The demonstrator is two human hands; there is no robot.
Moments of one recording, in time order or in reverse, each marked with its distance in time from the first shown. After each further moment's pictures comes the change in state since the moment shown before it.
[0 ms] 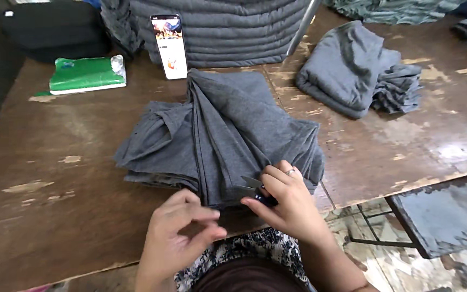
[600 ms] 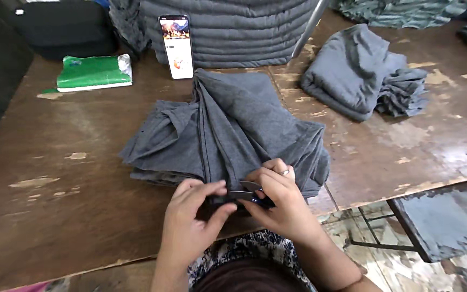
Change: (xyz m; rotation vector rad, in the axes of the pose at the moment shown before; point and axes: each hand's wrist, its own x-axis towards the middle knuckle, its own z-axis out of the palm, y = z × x) left_hand 0.003 -0.003 0.019 0.128 0.098 -0.094; right_hand 0.011 -0.016 0.012 0.180 0.074 -0.056
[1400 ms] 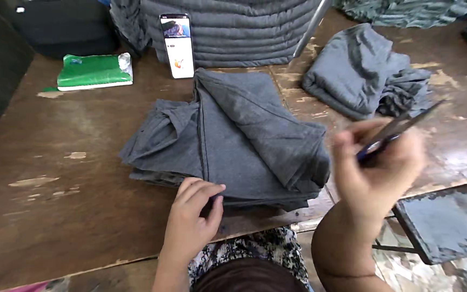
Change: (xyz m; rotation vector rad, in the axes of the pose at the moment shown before) left_hand -0.001 -0.010 0.011 0.176 0.036 0.059; right_hand 0.020 0.036 -0.081 -0.116 0.414 0.089
